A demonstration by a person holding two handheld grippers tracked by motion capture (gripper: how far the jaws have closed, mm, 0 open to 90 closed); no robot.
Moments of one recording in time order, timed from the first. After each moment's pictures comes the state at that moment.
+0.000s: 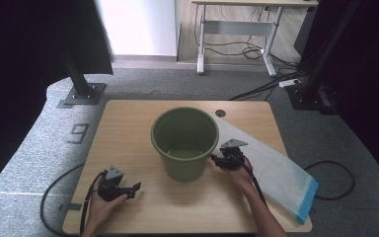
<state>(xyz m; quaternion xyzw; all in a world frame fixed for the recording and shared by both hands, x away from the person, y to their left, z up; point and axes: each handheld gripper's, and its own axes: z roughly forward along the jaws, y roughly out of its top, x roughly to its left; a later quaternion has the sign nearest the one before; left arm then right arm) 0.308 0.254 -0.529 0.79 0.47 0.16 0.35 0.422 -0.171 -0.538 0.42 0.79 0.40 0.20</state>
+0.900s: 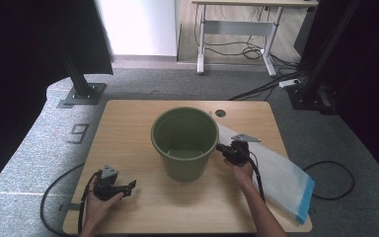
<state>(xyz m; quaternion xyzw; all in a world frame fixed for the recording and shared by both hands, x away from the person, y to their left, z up) 0.309 0.265 -0.529 0.77 0.50 0.18 0.35 0.421 -0.189 -0.511 0.46 0.72 0.50 0.15</state>
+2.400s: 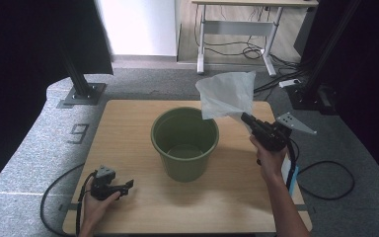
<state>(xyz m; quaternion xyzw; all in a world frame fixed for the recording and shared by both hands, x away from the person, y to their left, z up) 0.310 0.277 -0.533 0.76 0.52 0.16 0.36 0.361 -0.238 -0.355 0.38 0.60 0.66 0.24</state>
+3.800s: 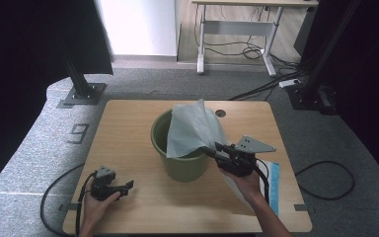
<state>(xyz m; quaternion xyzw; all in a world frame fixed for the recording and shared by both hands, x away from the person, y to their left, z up) 0.310 0.276 -0.535 0.76 0.52 0.15 0.36 0.320 -0.163 -0.392 0.28 0.72 0.61 0.17</state>
